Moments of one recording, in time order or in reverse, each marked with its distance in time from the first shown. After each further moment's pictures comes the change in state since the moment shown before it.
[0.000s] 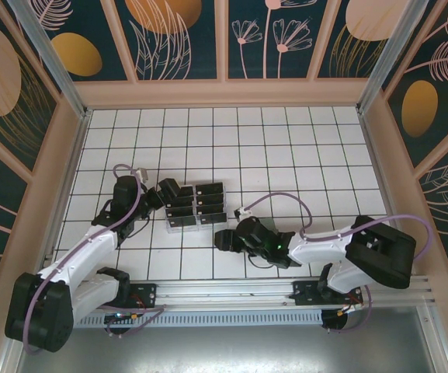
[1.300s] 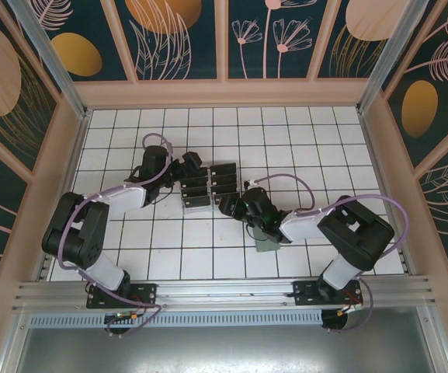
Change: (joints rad) left arm -0.068 0.587 0.345 0.249 0.017 -0.037; right arm -0.311 0.208 0.122 0.194 -0.088 -0.011
